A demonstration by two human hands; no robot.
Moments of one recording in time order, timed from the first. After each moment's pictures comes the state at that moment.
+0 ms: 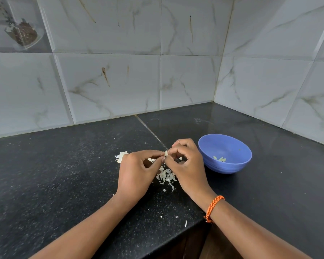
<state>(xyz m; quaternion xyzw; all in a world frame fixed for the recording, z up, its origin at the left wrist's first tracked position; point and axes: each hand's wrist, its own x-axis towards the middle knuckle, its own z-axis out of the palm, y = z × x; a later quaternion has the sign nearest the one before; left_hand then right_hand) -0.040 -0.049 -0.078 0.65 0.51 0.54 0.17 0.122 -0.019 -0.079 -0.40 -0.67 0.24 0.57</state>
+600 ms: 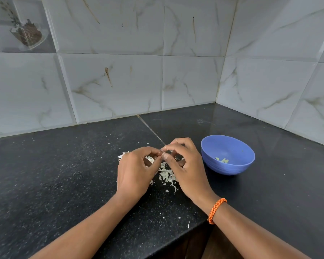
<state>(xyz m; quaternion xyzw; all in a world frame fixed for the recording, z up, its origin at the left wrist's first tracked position) -0.046 -0.046 -0.078 0.65 0.55 0.52 0.11 0.121 -0.027 -0.072 -0.38 -0.73 0.20 0.53</state>
